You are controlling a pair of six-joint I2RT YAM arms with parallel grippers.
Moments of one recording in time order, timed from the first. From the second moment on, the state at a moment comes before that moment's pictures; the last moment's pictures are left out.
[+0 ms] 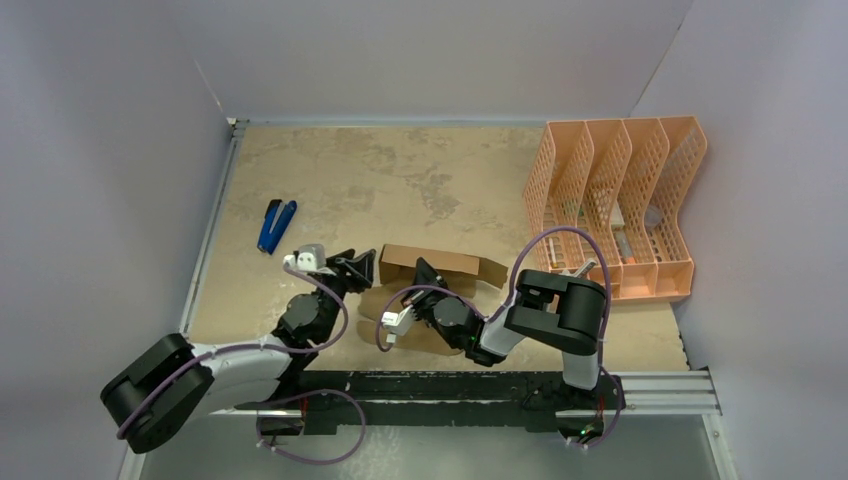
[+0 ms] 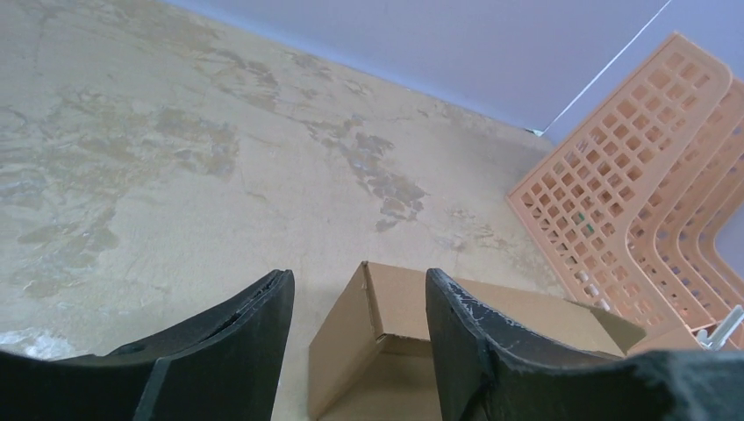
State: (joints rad) left arm -0.77 1.05 0.01 1.15 -0.51 -0.44; right arm 1.20 1.89 0.50 1.21 0.54 -1.55
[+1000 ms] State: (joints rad) left arm -0.75 1.21 0.16 0.86 -0.59 -0.66; right arm 1.21 1.91 0.51 1.22 0.55 -1.57
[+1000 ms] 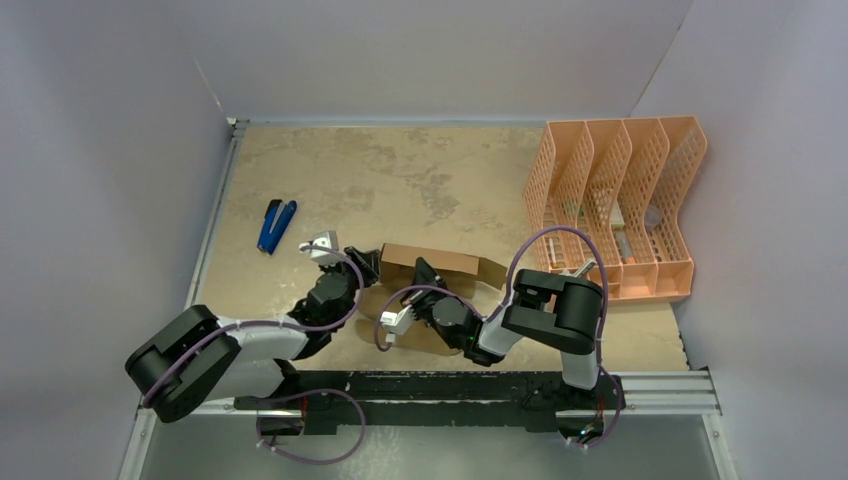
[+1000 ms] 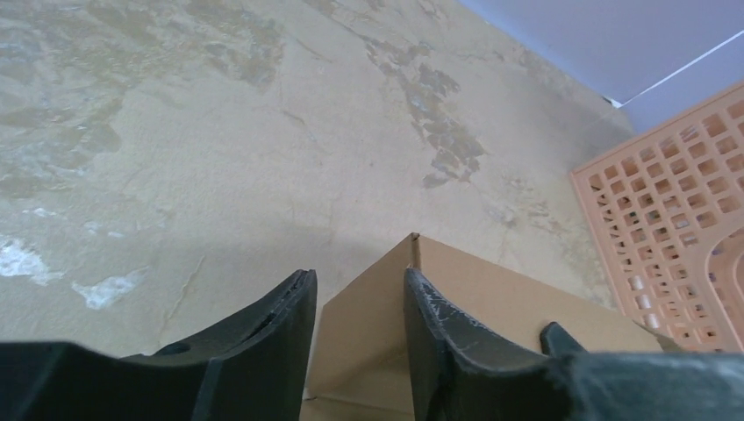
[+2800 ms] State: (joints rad) left arm -0.74 1.58 0.10 1.27 -0.40 -0.38; right arm 1.21 1.89 0.52 1.18 0.55 -1.59
